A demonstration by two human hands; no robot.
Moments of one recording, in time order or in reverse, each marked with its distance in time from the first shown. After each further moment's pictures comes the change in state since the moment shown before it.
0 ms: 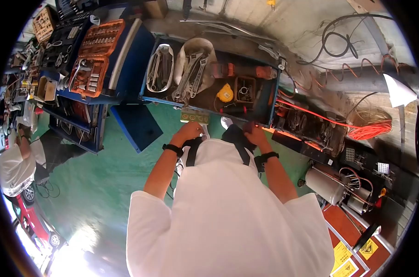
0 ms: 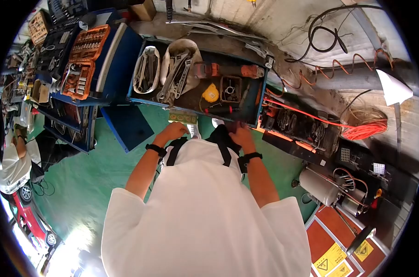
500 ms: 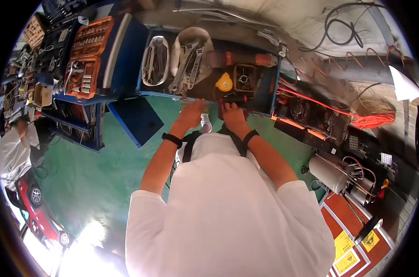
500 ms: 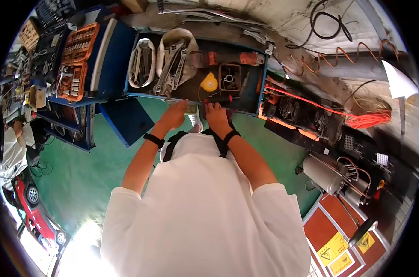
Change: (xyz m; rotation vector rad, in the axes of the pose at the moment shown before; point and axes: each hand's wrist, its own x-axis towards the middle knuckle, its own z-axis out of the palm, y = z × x) left_hand 0.014 0.021 -0.016 0.574 0.351 0.221; right_hand 0.006 -0.154 -0.016 -0.713 0.317 -0.385
